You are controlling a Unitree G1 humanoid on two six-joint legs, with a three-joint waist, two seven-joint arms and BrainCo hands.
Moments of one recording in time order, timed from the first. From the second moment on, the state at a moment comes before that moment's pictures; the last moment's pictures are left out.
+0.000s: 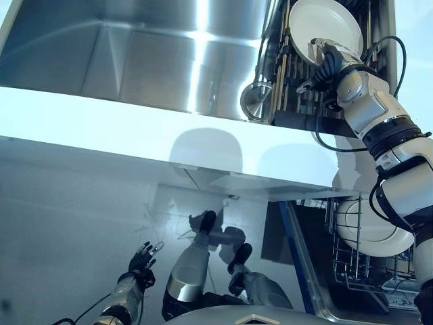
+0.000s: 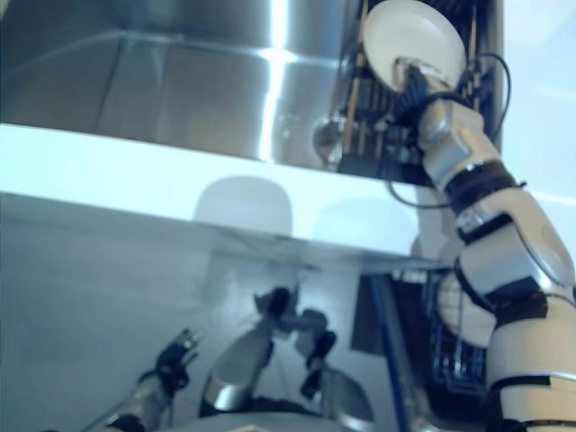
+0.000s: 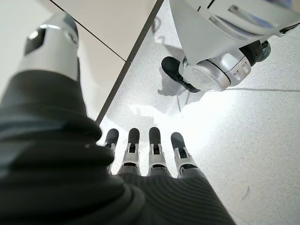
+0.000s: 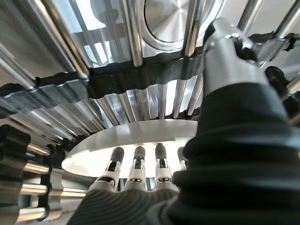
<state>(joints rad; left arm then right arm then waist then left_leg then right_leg) -0.01 0.30 -0.25 1.08 -0.74 -0.21 -0.09 -1.26 -0.67 0.76 0.92 -0.14 0.22 0.00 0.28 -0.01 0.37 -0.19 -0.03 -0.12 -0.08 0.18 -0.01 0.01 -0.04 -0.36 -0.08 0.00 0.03</state>
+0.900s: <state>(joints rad) 0.01 0.28 -0.25 1.06 -0.74 -0.22 -0.12 -1.41 -0.64 0.74 1.09 -0.12 0.23 -0.07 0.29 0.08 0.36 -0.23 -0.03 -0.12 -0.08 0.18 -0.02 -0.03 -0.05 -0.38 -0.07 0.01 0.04</state>
